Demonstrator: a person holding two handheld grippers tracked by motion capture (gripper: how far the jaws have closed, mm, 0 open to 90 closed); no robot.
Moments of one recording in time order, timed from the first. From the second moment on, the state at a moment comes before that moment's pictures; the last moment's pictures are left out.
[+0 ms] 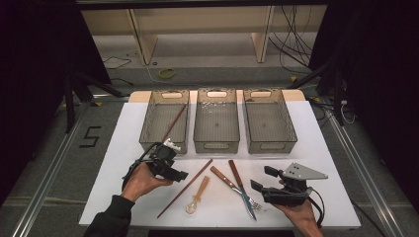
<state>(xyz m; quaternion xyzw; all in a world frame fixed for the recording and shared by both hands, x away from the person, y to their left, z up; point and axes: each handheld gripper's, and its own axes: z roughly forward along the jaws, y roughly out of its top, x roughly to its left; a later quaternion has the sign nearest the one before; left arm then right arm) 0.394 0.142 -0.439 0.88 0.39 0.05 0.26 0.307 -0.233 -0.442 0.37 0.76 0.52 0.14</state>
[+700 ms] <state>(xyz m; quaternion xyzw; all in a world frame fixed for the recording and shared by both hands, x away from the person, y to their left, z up) 0.383 0.121 -0.457 0.90 0.37 0.03 0.22 0.307 -0.234 -0.442 0.37 0.76 0.52 0.14</state>
